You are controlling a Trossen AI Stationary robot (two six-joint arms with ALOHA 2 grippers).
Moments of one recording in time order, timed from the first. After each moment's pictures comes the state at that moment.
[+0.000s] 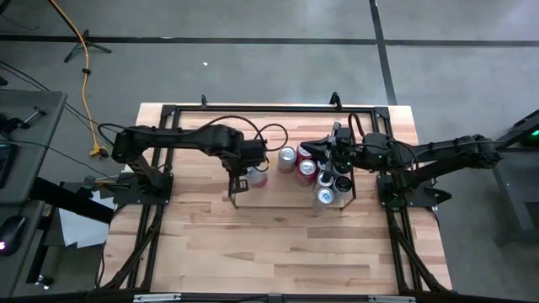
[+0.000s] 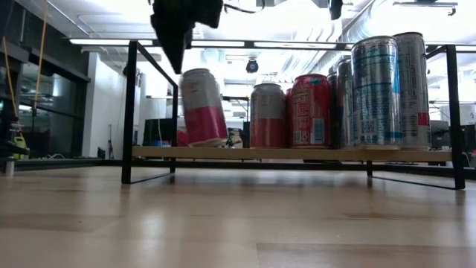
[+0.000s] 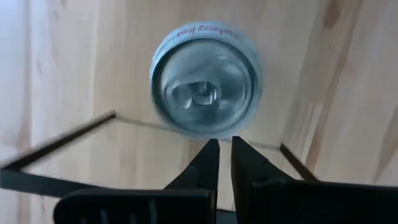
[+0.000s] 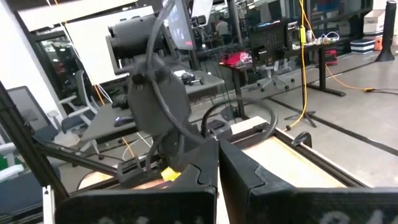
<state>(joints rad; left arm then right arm) 0.03 1.71 1.62 -1.31 -0.07 -0.13 0.08 1.04 0.83 0.24 0.32 0.23</state>
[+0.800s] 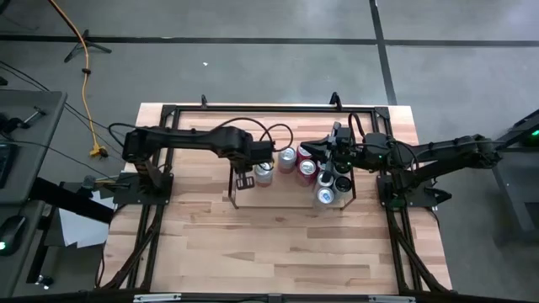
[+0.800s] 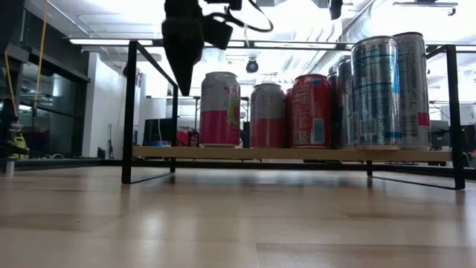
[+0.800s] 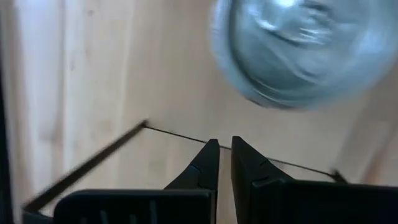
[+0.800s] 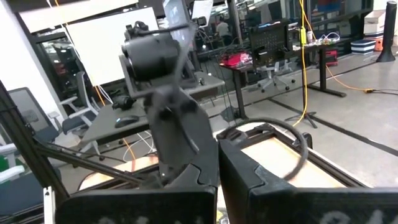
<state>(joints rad) 0.05 1.81 1.62 -1.28 -0.19 -0.13 0.08 1.04 0.83 0.24 0.32 0.23</state>
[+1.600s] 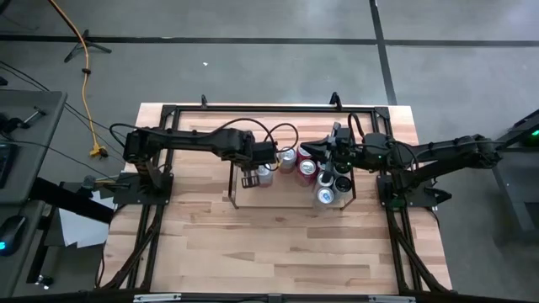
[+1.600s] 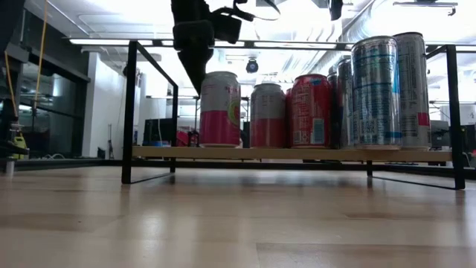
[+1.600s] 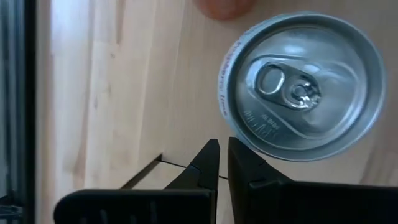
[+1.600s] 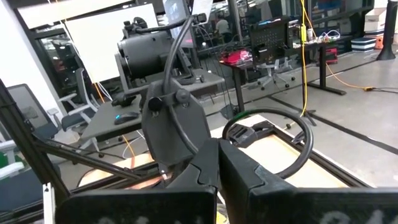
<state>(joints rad) 0.04 1.81 1.62 -1.17 -0.27 -0.08 0.08 1.04 0.83 0.23 0.32 0.23</state>
